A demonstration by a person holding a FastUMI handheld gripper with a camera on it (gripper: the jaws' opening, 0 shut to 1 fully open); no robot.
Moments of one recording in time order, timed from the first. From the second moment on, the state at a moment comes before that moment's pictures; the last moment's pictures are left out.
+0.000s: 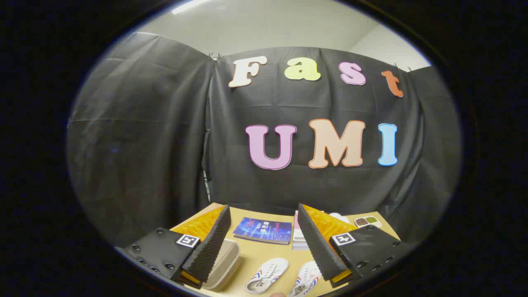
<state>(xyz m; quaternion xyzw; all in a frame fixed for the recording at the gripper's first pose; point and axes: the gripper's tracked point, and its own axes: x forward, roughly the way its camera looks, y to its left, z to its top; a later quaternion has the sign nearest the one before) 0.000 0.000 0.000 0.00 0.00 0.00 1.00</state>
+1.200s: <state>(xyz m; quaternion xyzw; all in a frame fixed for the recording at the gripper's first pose) -0.015 0.006 -0.009 -0.01 0.00 0.01 1.00</state>
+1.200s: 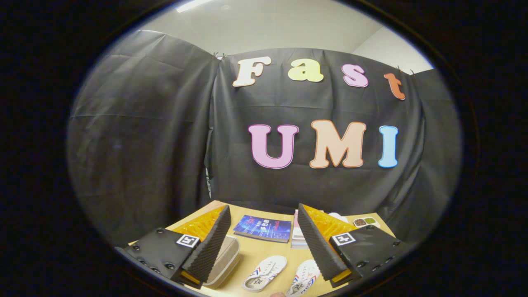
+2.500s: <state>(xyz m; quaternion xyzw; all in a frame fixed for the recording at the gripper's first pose) 0.008 0.090 -0.196 0.12 0.22 0.14 0.96</state>
